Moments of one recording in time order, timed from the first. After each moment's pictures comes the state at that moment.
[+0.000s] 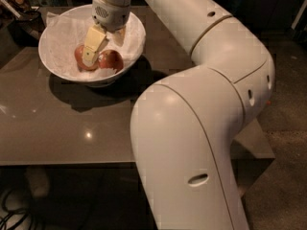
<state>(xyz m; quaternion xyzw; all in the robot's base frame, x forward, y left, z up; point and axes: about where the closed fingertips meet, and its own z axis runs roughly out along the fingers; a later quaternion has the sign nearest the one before) 0.661 0.128 0.907 -0.52 0.84 0.14 0.09</state>
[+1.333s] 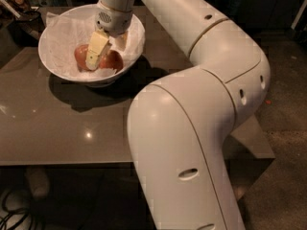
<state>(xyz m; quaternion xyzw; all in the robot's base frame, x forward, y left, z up) 0.667 0.123 0.890 -0.52 0.84 0.15 0.07</state>
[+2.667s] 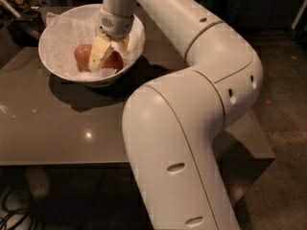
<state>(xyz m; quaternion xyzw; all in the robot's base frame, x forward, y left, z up) 0.675 0.122 0.872 -0.52 0.84 0.15 0.06</state>
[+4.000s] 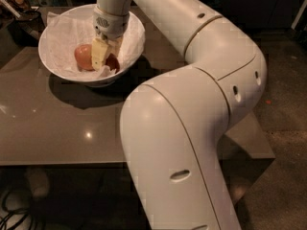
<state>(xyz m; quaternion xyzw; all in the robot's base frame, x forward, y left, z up) 0.671 0.129 0.879 -0.55 0.83 0.13 0.08</state>
